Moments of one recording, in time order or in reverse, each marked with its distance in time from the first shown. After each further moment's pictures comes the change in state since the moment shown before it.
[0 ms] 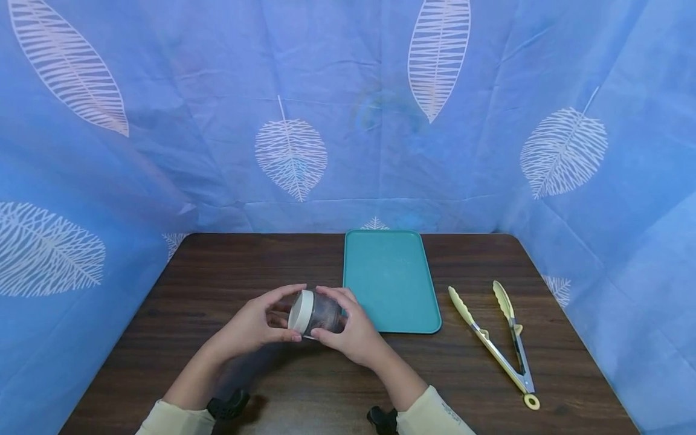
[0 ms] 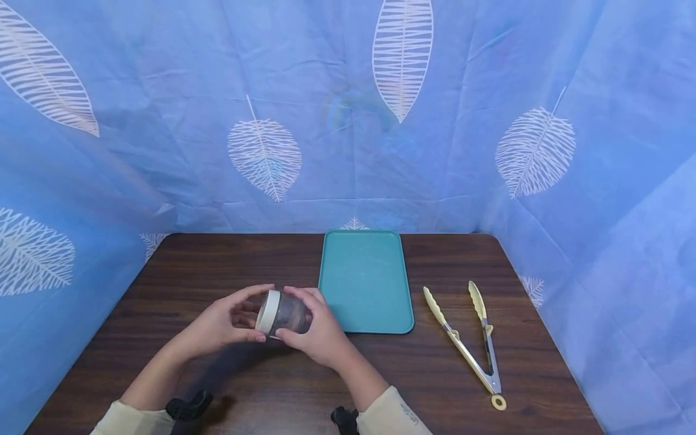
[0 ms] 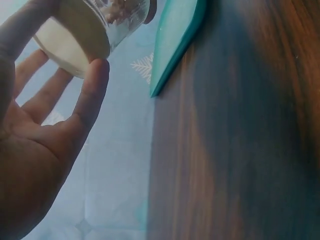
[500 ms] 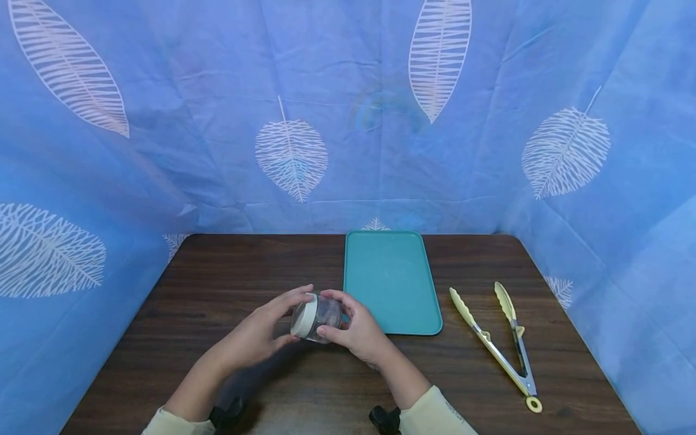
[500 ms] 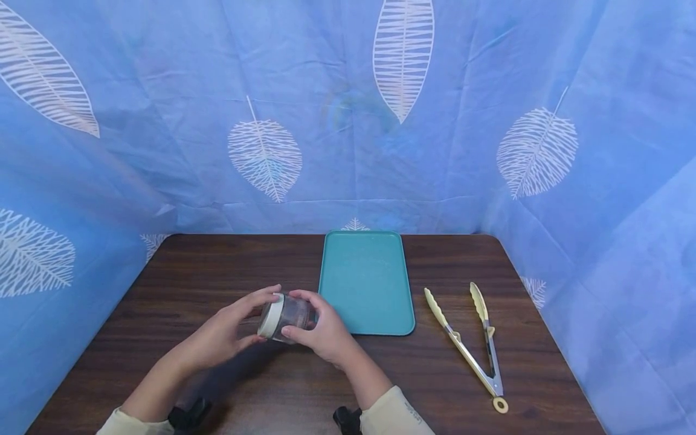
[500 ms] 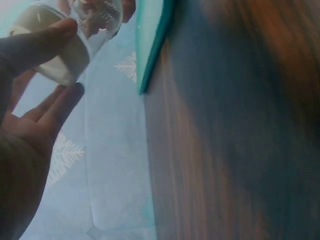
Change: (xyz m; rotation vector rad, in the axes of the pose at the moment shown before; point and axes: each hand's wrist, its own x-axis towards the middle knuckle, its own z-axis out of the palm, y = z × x) left_hand -0.005 0.007 0.015 0.339 0.046 0.252; right_hand 0.004 0.010 -0.008 0.176 -0.064 0.115
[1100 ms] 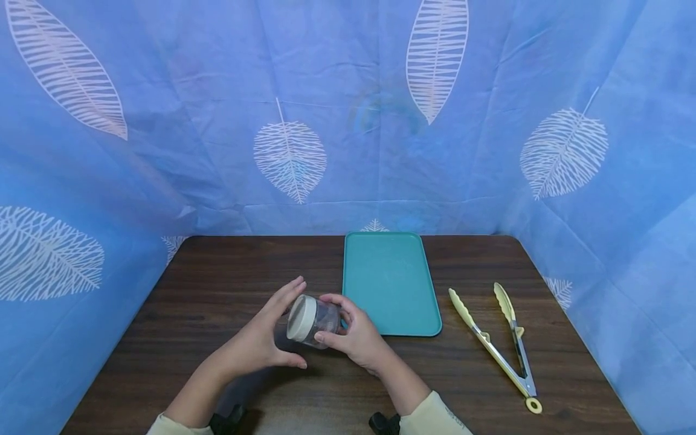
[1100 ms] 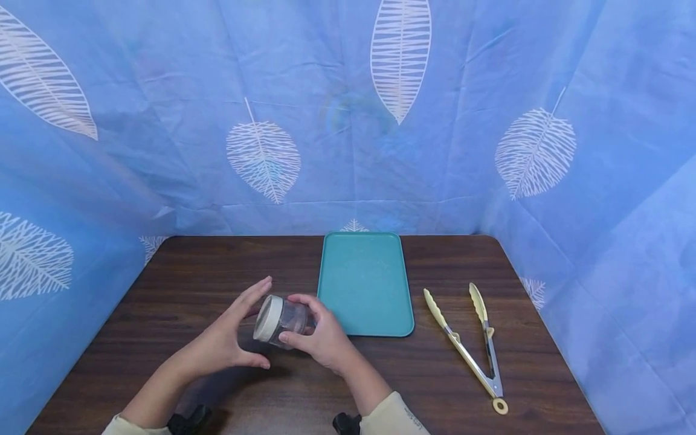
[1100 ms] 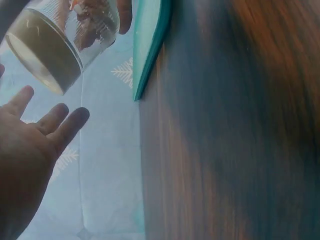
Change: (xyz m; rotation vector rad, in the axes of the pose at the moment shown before) left_hand -0.004 -0.001 0.008 -0.184 0.031 -0.032; right_hand -0.004 0.004 0.002 0.020 0.000 -0.044
